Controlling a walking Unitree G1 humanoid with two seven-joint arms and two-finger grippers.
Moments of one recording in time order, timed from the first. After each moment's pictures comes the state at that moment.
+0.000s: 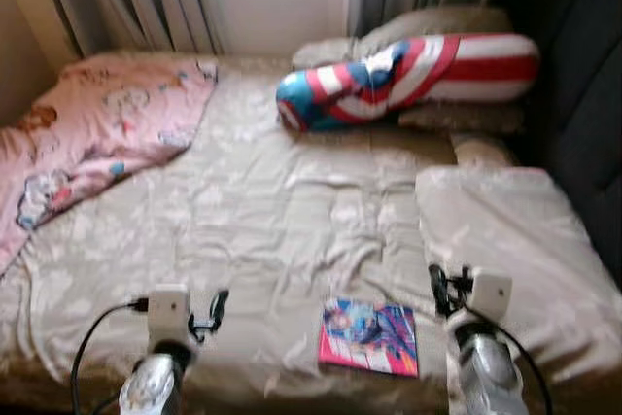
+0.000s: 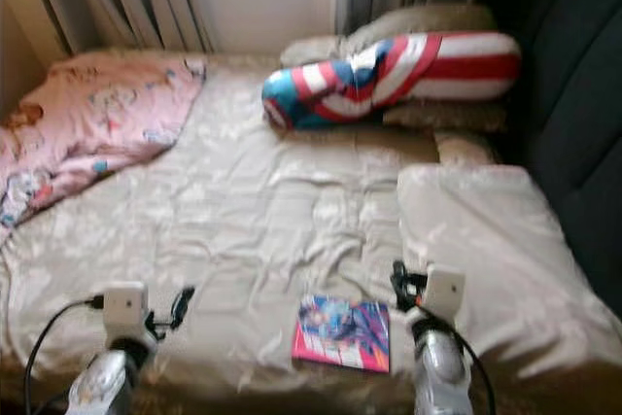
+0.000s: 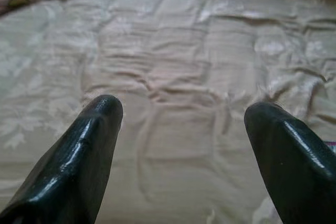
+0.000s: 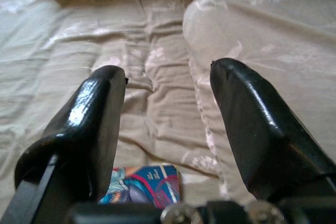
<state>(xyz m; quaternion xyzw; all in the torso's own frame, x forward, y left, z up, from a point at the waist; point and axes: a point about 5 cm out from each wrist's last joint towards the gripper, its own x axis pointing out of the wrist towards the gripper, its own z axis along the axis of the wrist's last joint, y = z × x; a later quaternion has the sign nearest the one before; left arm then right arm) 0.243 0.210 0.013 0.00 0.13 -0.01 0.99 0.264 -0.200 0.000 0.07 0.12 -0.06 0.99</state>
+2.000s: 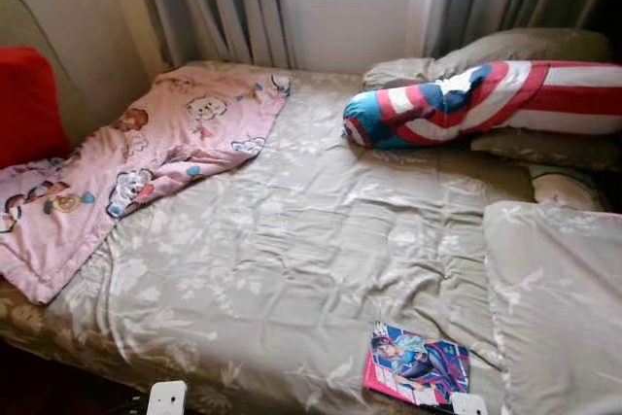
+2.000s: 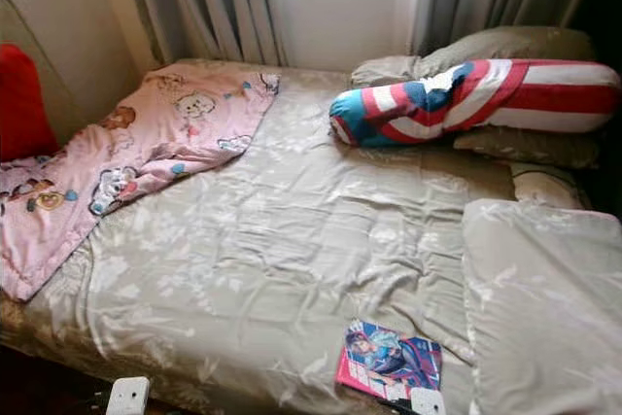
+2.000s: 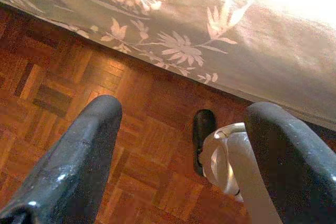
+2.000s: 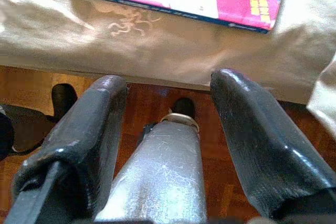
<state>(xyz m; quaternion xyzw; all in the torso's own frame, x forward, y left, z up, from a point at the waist) 0.163 0.225 -0.083 0.01 0.43 0.07 0.90 0.136 -0.191 -0.102 0.07 0.50 -0.04 0.86</state>
